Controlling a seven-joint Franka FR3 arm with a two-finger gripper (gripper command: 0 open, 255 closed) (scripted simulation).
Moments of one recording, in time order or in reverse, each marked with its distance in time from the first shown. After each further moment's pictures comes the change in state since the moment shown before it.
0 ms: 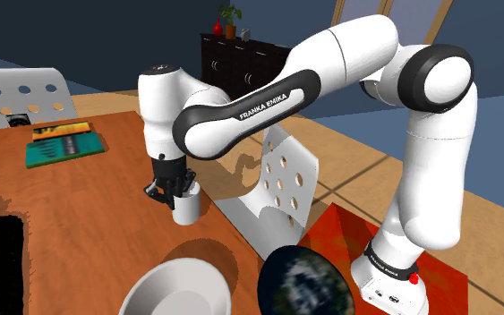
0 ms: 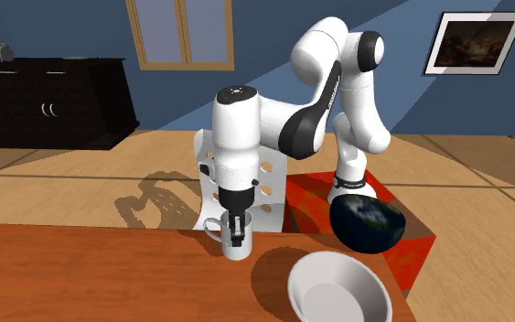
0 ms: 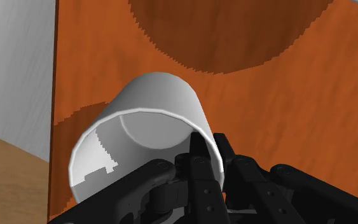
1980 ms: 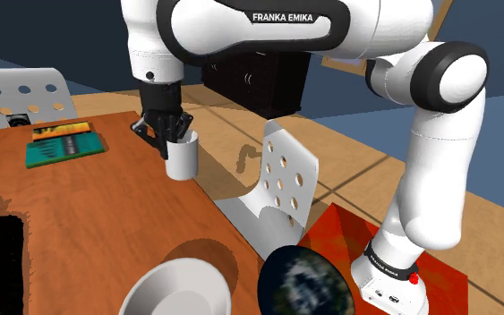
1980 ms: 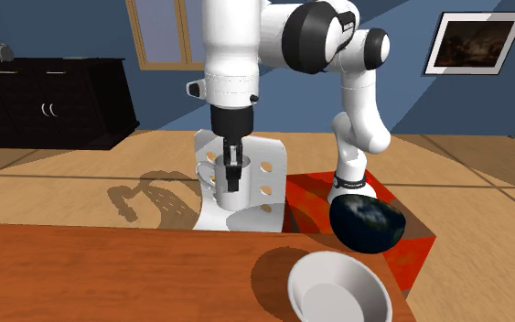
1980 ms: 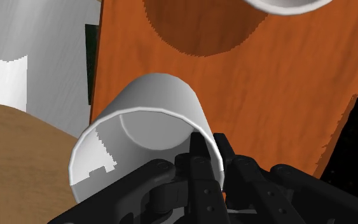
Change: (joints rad) arm 0.014 -0.041 0.020 0.357 0.038 -0.390 -0.039
